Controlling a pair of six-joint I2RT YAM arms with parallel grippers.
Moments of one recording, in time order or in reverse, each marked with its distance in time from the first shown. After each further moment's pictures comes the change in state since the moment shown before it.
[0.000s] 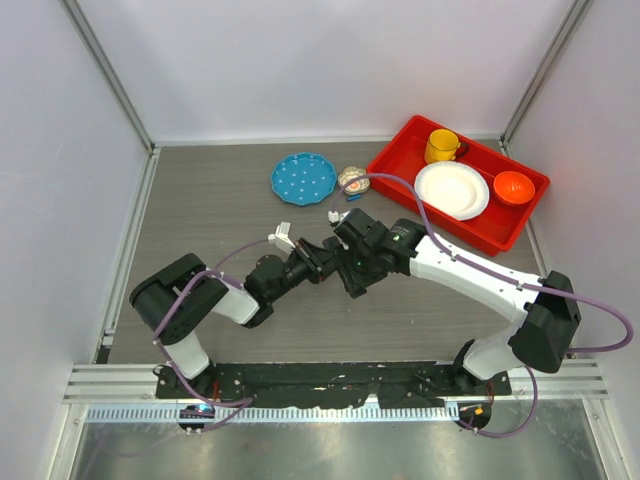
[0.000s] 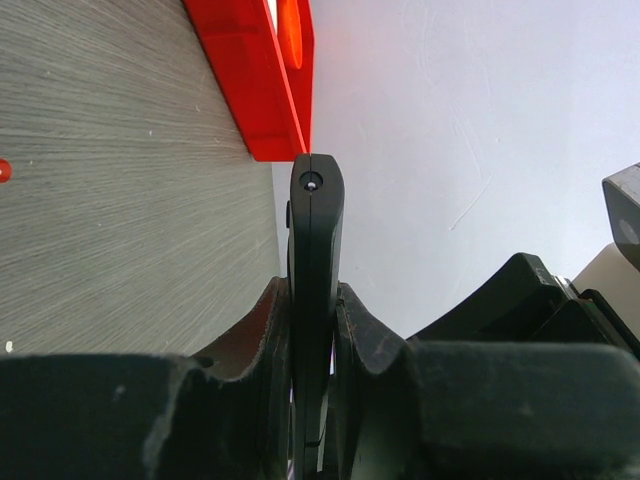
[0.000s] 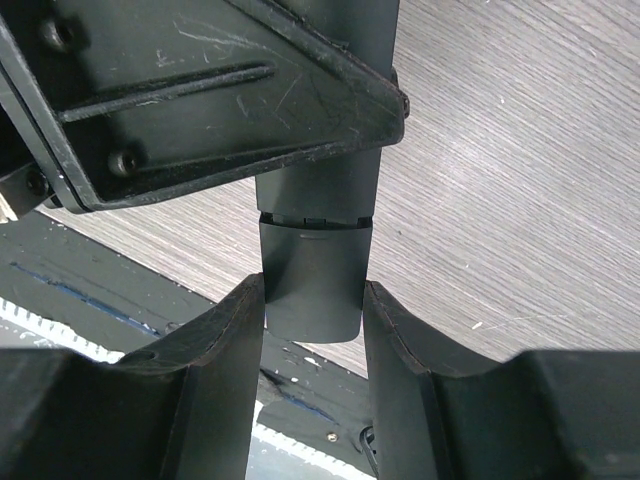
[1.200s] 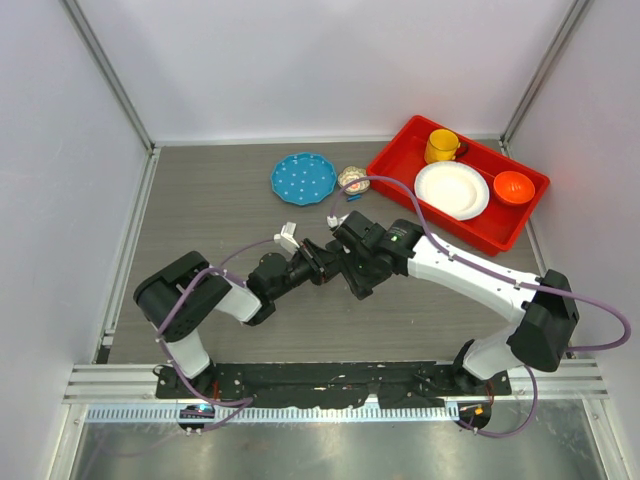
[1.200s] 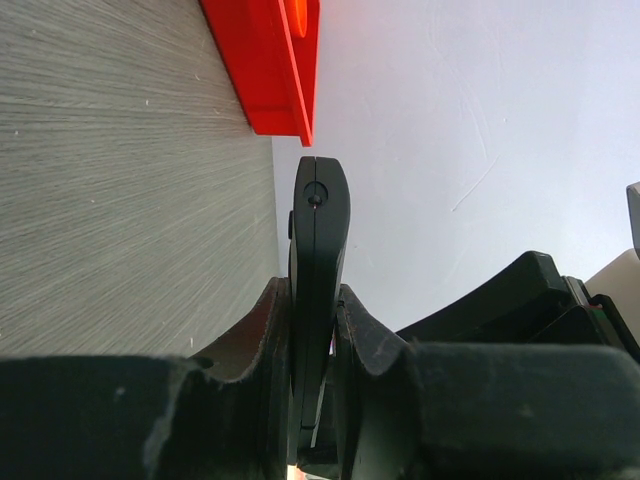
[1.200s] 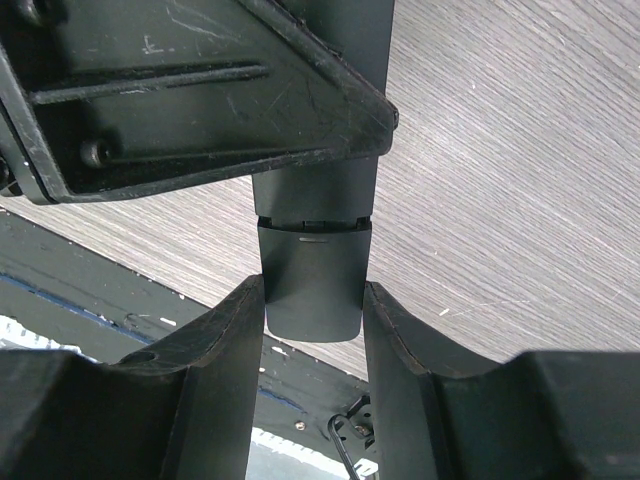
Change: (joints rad) left arm 0.002 0.027 0.027 -0.021 0.073 -0.028; right arm 0.006 0.011 0.001 -0.045 0.047 -0.058
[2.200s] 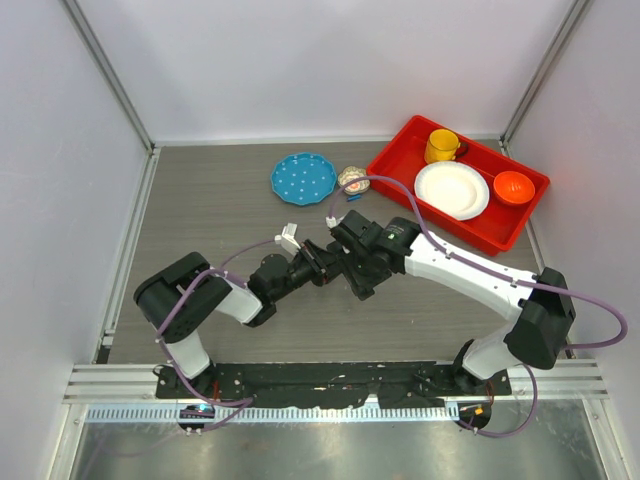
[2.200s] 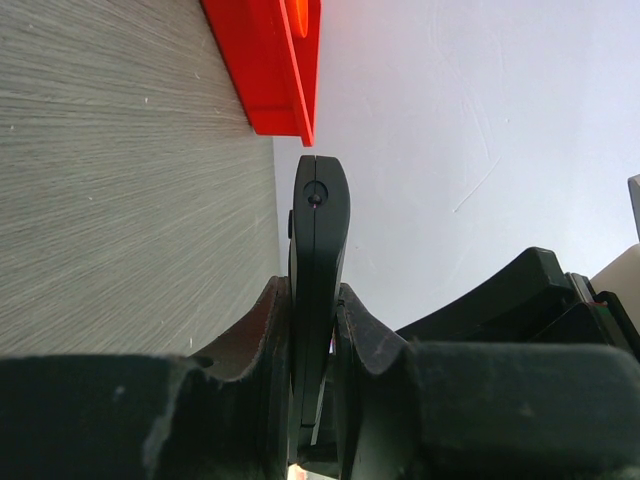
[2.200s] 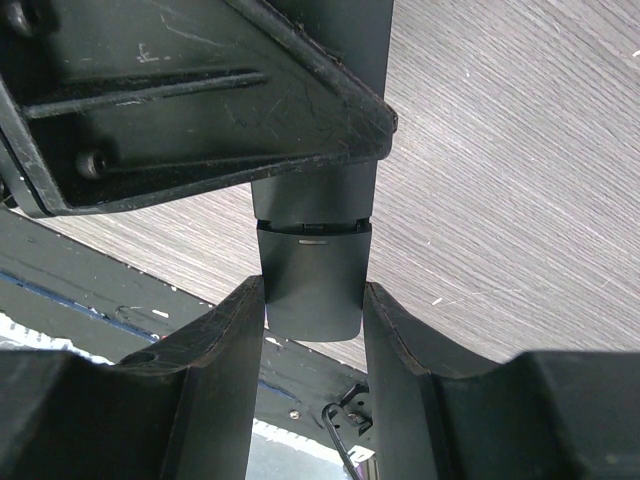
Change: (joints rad) left arm -0.020 -0.005 0.000 -0.008 -0.026 0.003; right arm 0.002 0.021 0.027 -0.039 0.007 -0.006
